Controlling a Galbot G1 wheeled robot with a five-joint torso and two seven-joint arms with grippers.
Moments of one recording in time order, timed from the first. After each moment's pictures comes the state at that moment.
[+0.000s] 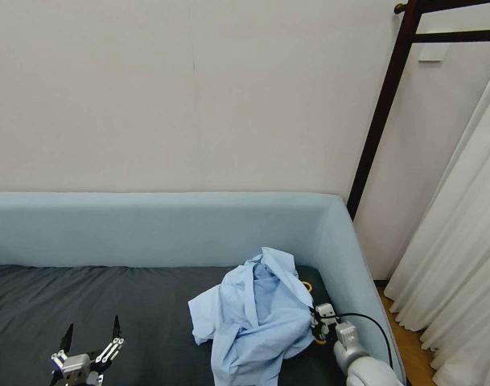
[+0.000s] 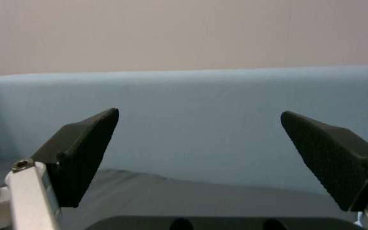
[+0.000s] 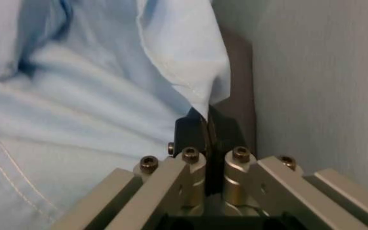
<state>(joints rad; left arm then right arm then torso) 1.57 -1.50 -0.77 -1.77 -0.12 -0.50 -0.05 -1.20 0.96 0.08 1.72 0.35 -0.34 0.28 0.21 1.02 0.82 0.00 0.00</state>
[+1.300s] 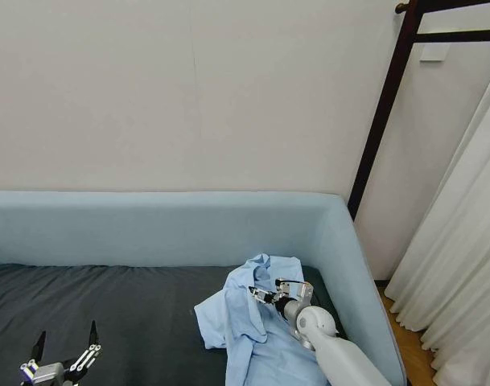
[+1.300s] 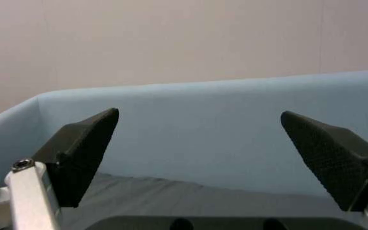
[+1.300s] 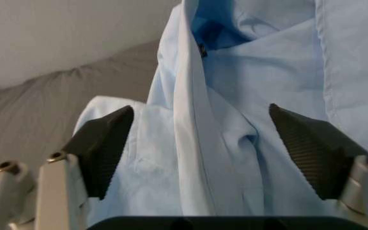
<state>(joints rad) 1.65 -1.50 -0.88 -1.84 -0.15 -0.51 -0.05 -0.67 1.38 0.02 1.04 0.85 -0.34 -0.05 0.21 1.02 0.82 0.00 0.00</state>
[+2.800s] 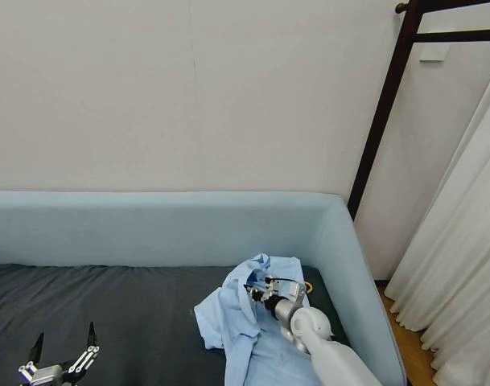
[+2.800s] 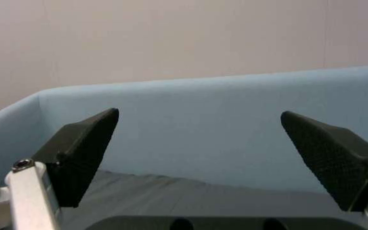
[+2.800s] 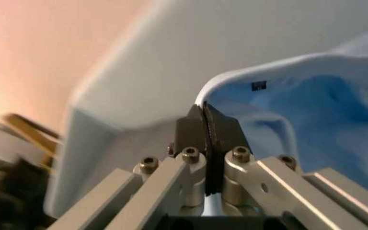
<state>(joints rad) 1.63 -1.48 -0.88 -1.79 -0.15 -0.54 -0.05 -0.79 1.30 0.06 1.49 1.14 -0.35 -0.06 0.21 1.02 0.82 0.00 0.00</state>
